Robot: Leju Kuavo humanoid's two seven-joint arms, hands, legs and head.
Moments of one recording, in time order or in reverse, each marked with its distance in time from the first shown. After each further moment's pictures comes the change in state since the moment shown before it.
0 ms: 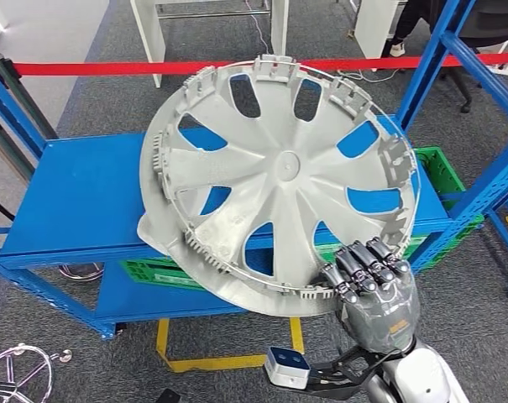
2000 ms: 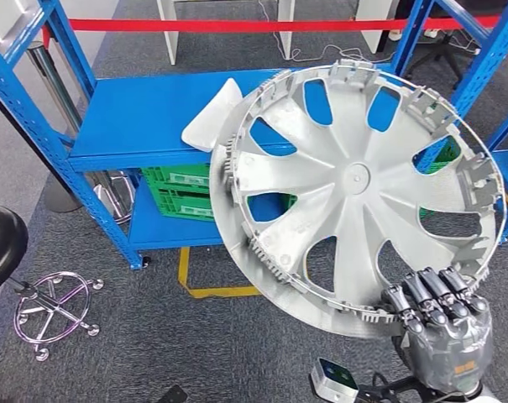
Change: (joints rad) left arm -0.036 0.037 -0.070 -0.013 -0.146 -0.054 0.093; right arm 0.260 0.185 -0.334 -0.192 0.000 0.000 -0.266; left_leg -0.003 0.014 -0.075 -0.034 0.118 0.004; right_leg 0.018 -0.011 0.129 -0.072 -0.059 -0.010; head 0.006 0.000
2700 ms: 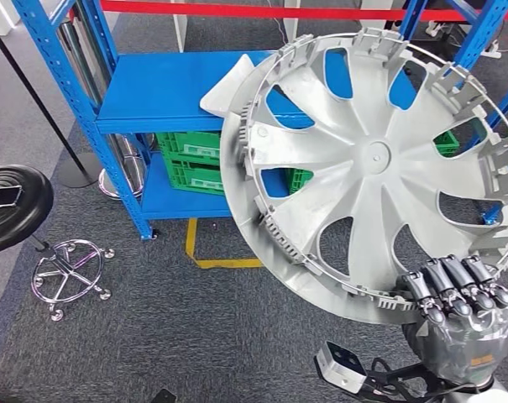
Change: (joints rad) left arm 0.032 0.003 0.070 -0.001 0.094 0.028 -0.063; right arm -0.064 0.001 -0.008 -0.014 0.000 -0.002 0.057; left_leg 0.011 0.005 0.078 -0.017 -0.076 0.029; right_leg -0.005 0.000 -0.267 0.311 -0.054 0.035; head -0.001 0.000
